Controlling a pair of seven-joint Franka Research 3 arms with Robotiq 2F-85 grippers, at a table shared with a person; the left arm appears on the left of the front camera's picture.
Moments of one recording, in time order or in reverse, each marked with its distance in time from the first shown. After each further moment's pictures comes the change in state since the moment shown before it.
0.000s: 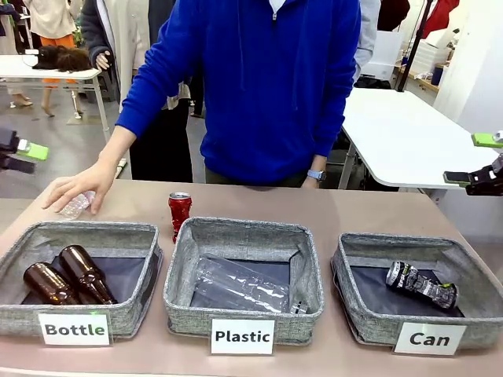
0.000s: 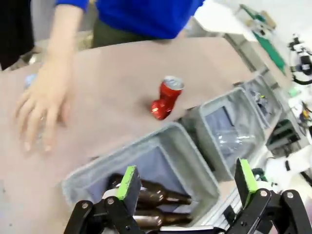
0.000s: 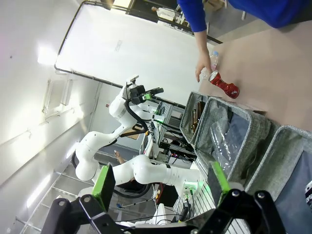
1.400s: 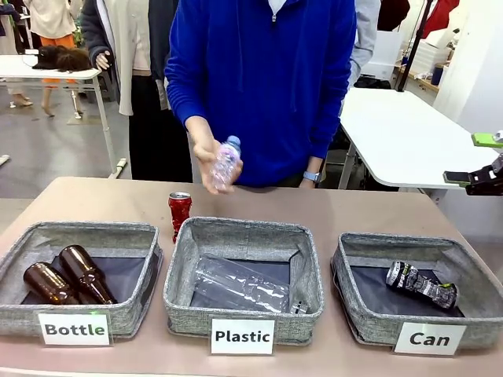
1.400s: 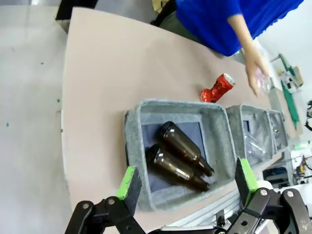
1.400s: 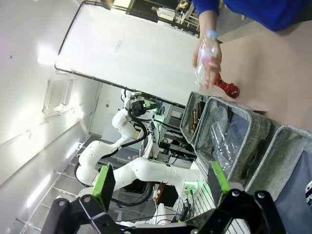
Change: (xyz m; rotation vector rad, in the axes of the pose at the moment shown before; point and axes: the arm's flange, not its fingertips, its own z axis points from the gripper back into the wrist) left arm -0.086 0.058 0.116 0.144 -0.127 0.336; right arm 0.000 0.000 0.000 0.000 0.001 0.000
